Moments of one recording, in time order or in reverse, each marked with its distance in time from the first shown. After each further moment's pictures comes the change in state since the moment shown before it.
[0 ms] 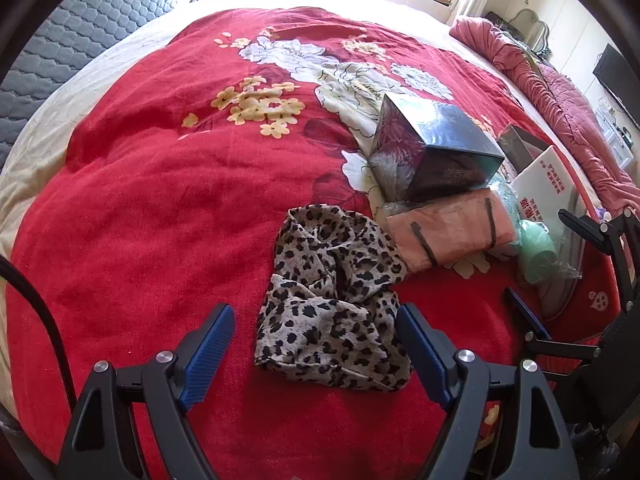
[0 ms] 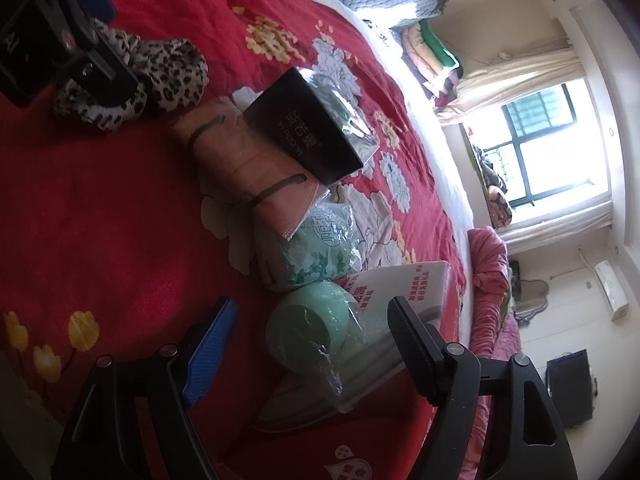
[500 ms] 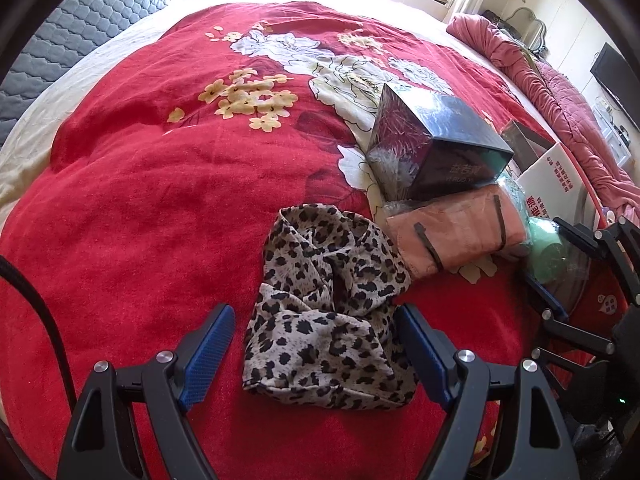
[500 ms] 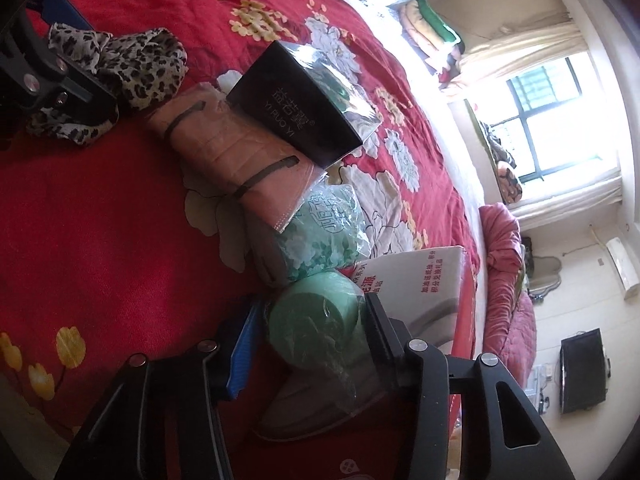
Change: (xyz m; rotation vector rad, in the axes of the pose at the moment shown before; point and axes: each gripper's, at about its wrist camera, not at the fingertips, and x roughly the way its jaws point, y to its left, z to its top) left arm 0.016 -0.002 0.003 0.012 0.000 -0.014; right arm 0.013 -0.018 0.003 0.102 0.029 0.060
